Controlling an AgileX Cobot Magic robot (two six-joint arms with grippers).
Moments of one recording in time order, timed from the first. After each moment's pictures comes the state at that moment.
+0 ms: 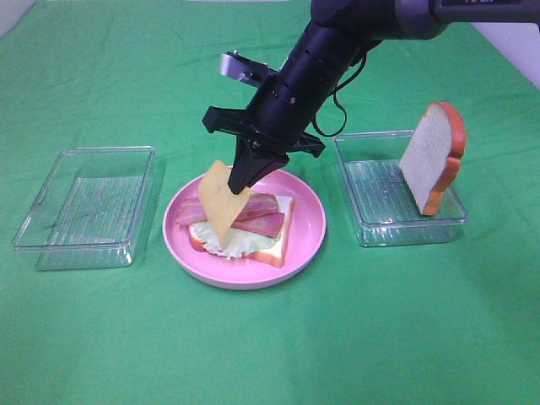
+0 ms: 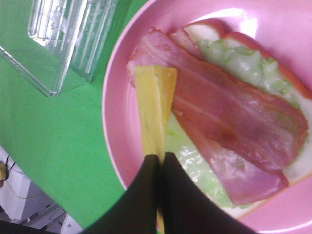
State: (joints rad) left arm -0.53 -0.01 -0.50 -0.02 1.05 -0.01; right arm 0.49 2.27 -1.81 0.62 1.09 -0.21
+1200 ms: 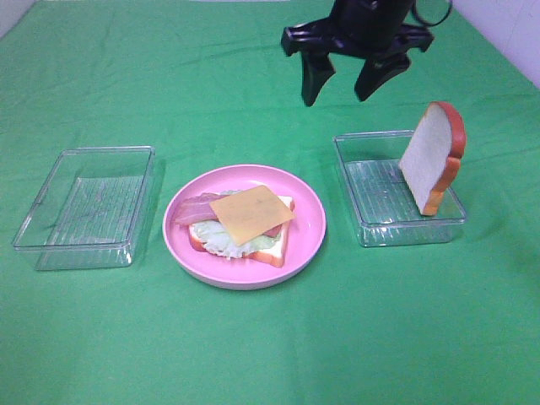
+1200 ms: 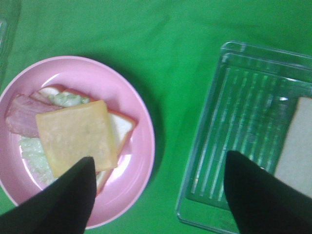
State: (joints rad) left arm -0.53 -0.01 -0.50 -0.02 1.05 -0.01; right arm 0.41 1.99 -1.81 0.11 1.09 0.10
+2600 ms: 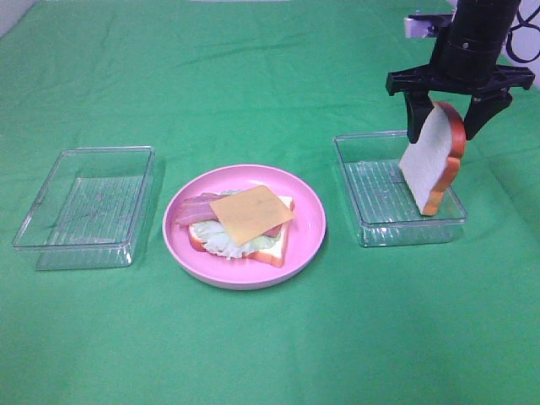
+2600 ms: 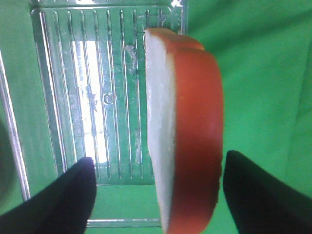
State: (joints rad) left arm -0.53 -0.01 -0.50 -0.02 1.05 -0.01; right arm 0.17 2.13 -1.81 0.00 1.22 0.12
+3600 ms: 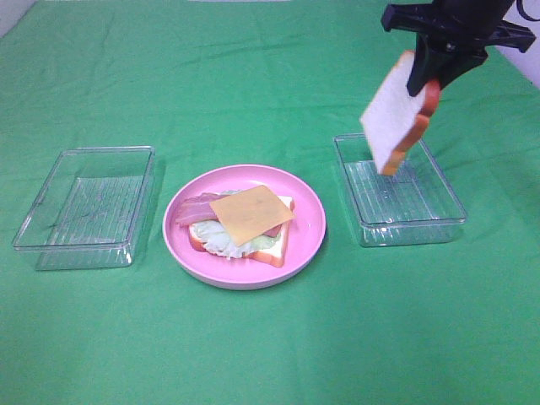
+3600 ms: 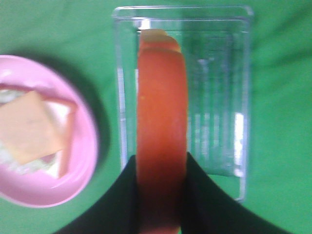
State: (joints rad) left arm -0.53 -0.01 -0.50 -0.02 1.05 -0.01; right arm 0.17 1.98 -1.80 0.25 1.22 0.02
